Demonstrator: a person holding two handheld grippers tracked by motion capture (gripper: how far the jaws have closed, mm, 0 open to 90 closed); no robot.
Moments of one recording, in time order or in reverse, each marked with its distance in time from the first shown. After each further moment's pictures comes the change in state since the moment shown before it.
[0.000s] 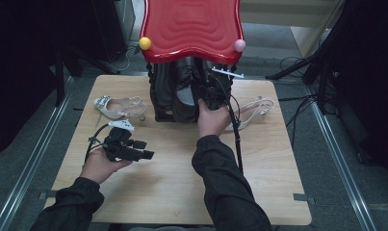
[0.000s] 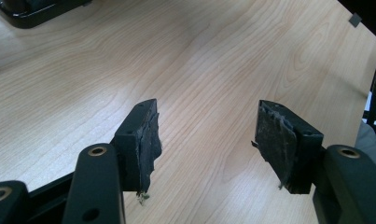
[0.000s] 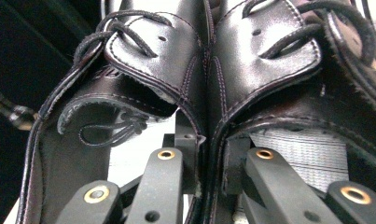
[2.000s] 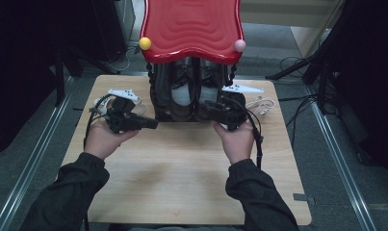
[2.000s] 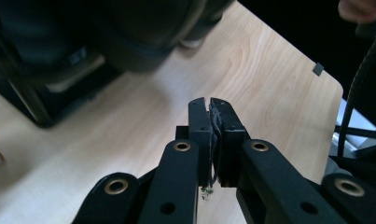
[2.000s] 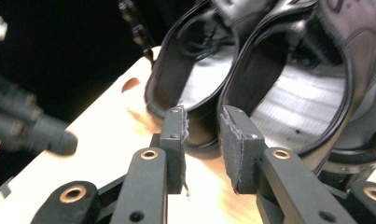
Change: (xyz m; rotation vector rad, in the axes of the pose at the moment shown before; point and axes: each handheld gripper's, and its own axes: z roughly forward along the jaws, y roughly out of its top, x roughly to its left) left arm -0.013 0.092 -0.038 -0.086 -0.028 0.077; right arm -0.025 -0.027 -0.082 0.064 0.318 -0.283
